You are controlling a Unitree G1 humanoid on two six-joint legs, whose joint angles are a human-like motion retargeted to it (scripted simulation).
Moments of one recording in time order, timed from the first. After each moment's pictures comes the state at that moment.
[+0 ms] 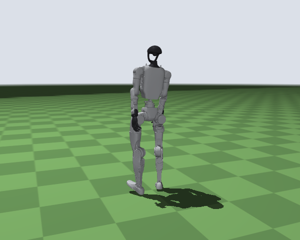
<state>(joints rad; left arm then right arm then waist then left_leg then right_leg) 0.13 0.08 0.18 1.70 0.09 0.28 0.09 -0.13 -0.06 0.15 1.42 -0.62 0.16 0.60 -0.08 0.04 -0.14 0.02 0.05 0.37 0.00 -0.46 -0.16 -0.02 -0.13 -0.52 0.01 0.05 0.06</state>
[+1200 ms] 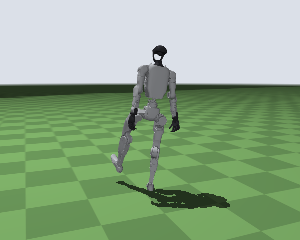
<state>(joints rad) 0.10 0.08 0.30 1.54 0.06 -0.01 0.02 -0.03 -0.23 -0.01 1.61 -0.55 0.21 0.34 0.05 -0.02 0.12 -0.54 0.11 0.40 0.25 -0.46 -0.04 0.01 -0.11 -0.35 0.04 0.04 -0.04</state>
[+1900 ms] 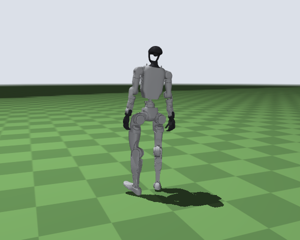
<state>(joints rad) 0.03 0.09 0.33 1.49 0.07 0.01 -0.01 0.02 -0.20 -0.06 1.64 -0.53 0.23 0.34 -0.16 0.09 -0.15 -0.05 0.11 0.42 0.04 -0.43 -0.22 -0.07 -0.11 -0.54 0.04 0.00 0.03</state>
